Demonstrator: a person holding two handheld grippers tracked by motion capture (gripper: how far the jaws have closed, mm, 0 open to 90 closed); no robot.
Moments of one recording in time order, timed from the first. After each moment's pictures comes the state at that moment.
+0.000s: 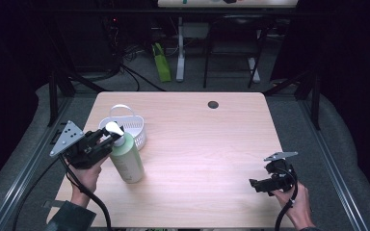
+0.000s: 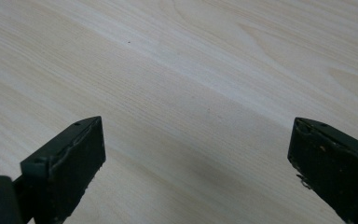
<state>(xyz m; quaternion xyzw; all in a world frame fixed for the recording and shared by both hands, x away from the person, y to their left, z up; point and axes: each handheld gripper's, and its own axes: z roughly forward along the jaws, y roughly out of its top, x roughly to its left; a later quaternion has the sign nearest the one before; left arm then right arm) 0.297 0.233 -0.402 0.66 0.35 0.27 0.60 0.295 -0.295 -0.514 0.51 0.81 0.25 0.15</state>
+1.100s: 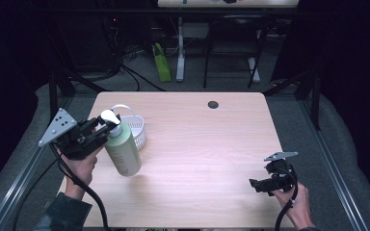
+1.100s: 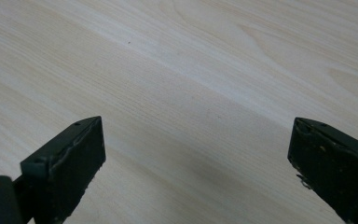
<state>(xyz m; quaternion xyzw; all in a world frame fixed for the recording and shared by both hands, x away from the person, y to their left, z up) 0.300 0.233 -0.365 0.66 0.33 0.28 0.62 0.295 -0.295 -0.514 0.51 0.81 0.25 0.15</state>
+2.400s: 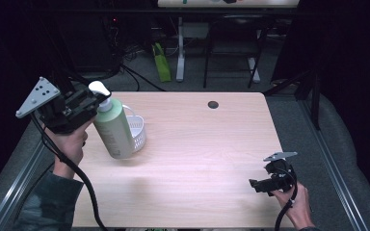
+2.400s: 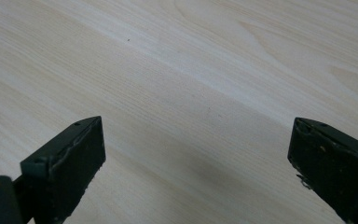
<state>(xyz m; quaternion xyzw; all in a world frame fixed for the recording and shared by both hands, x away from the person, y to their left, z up) 0.321 0.241 -0.303 0.64 0.32 0.31 0.63 0.296 -0.295 -0.516 0.51 0.81 0.25 0.15</state>
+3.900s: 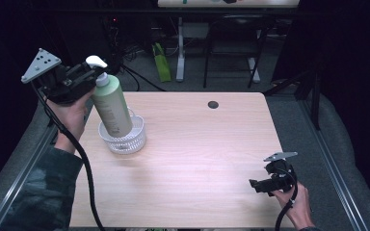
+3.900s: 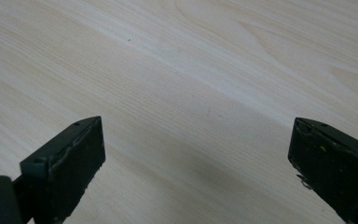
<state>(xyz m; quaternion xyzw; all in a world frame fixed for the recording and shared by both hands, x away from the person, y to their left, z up) 0.373 0.245 -0.280 0.62 0.34 0.34 0.61 0.295 -0.296 -0.516 0.51 0.81 0.25 0.15</state>
